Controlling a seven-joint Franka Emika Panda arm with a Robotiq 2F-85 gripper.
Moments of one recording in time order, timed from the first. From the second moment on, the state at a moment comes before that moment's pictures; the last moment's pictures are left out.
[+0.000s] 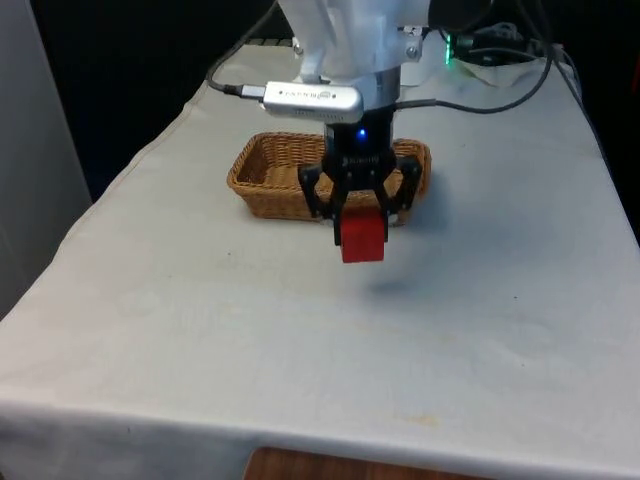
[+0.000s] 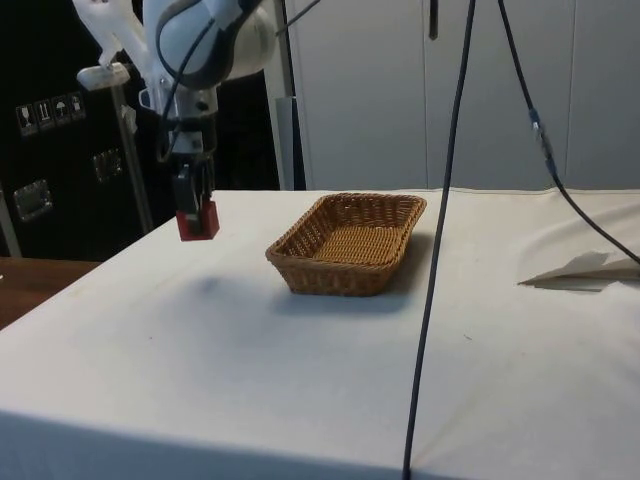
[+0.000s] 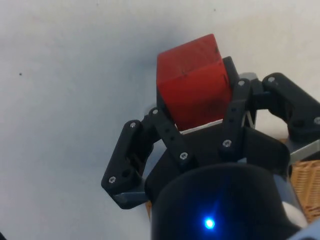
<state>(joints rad) 0.00 0.68 -0.06 -1.59 0.05 2.35 -0.33</state>
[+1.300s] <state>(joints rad) 0.01 0.34 -0.06 -1.95 0.00 2.35 -0.33</state>
